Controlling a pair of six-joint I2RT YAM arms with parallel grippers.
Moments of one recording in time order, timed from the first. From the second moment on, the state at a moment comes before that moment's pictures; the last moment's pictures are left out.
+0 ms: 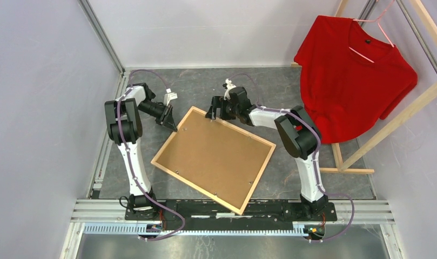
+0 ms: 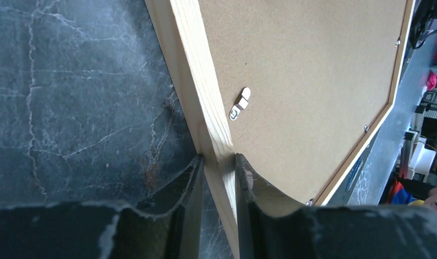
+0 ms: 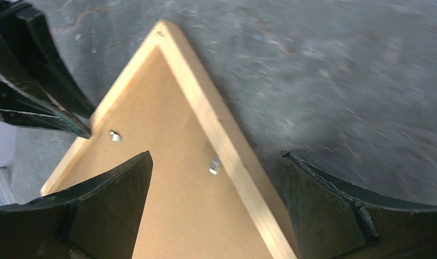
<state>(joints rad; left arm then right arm) 0.12 2.31 1.73 -1.26 0.83 0.87 0.60 2.19 1.45 0.18 -0.29 0.53</state>
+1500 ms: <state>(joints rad) 0.20 2.31 1.65 -1.35 0.90 0.99 0.88 2.27 1.47 0.38 -0.18 0.87</state>
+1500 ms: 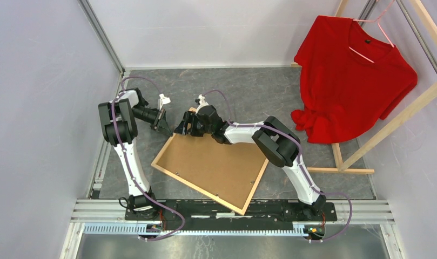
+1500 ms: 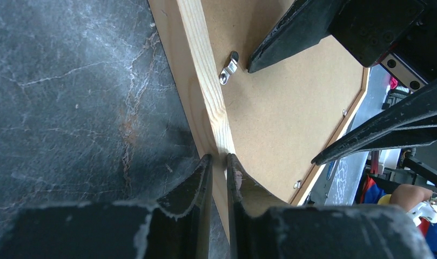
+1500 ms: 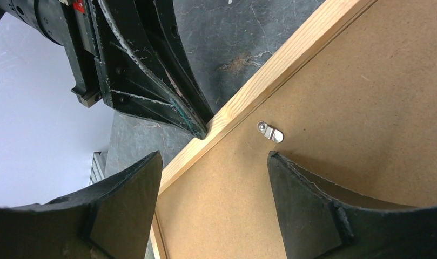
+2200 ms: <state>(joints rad) 0.21 2.30 1.63 -1.33 0.90 0.99 0.89 2.30 1.52 0.36 -0.14 0.86</state>
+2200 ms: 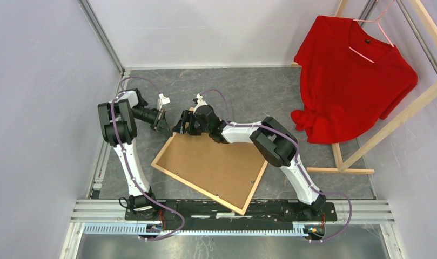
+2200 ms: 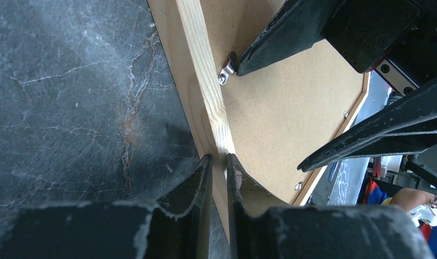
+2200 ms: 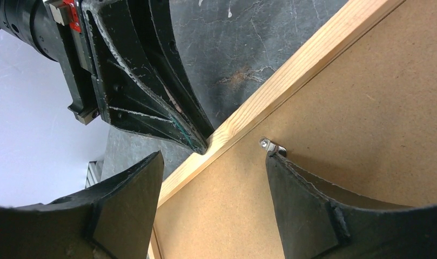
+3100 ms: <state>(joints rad) 0.21 2.29 1.62 -1.31 0.90 0.99 0.89 2.35 1.62 0.32 -0.12 0.83</state>
